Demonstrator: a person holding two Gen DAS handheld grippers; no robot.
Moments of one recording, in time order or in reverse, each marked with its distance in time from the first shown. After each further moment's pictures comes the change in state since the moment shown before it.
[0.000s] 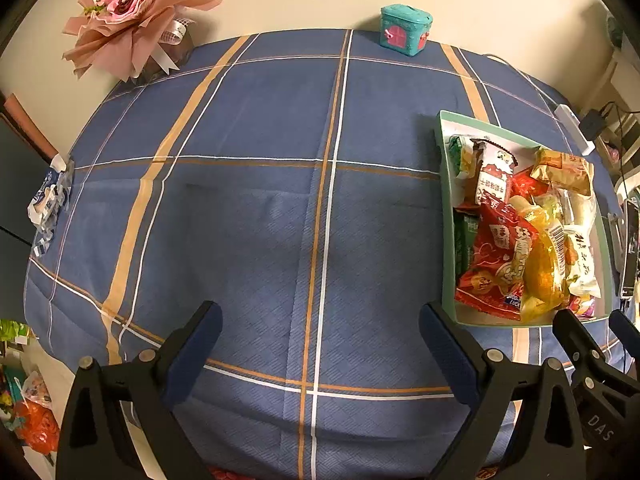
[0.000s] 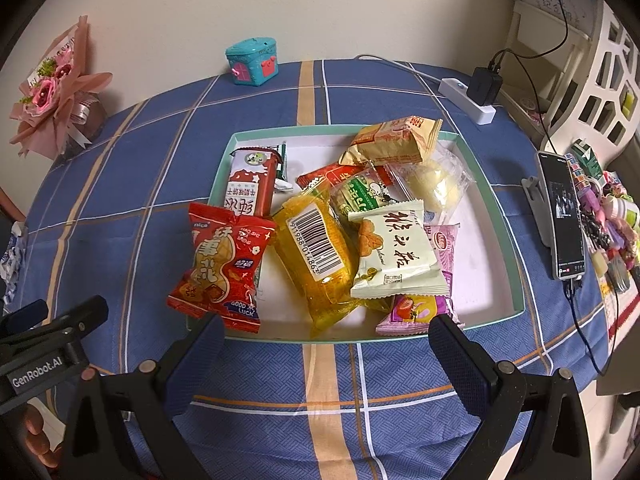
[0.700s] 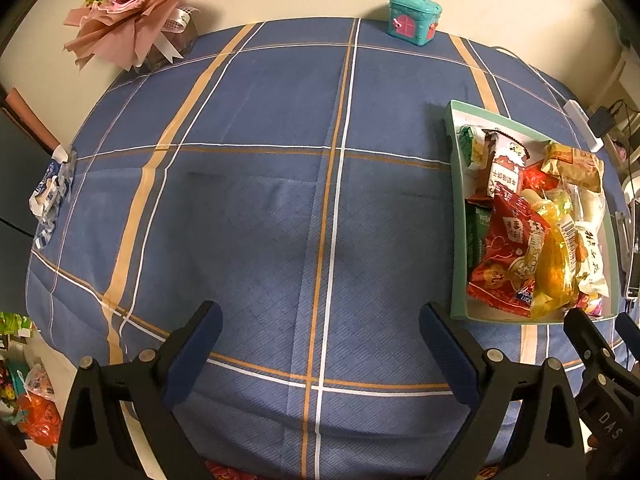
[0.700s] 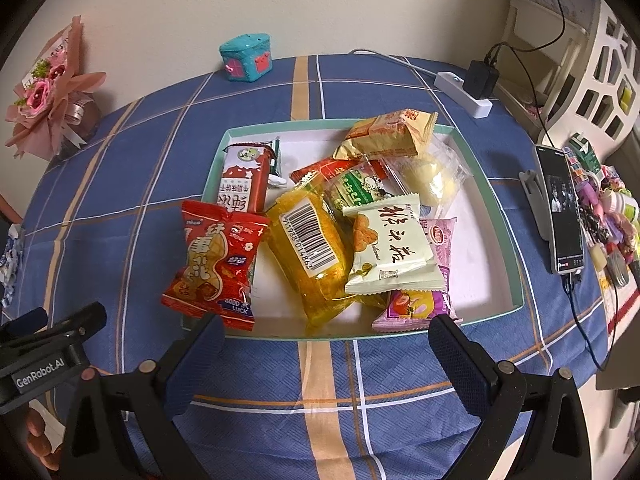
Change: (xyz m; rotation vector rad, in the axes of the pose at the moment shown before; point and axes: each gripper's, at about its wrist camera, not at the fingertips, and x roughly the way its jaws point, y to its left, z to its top) left arm 0.008 0.002 -0.001 -0.007 0.034 0.016; right arm 0.005 -0.003 -0.001 0.015 0.017 -0.009
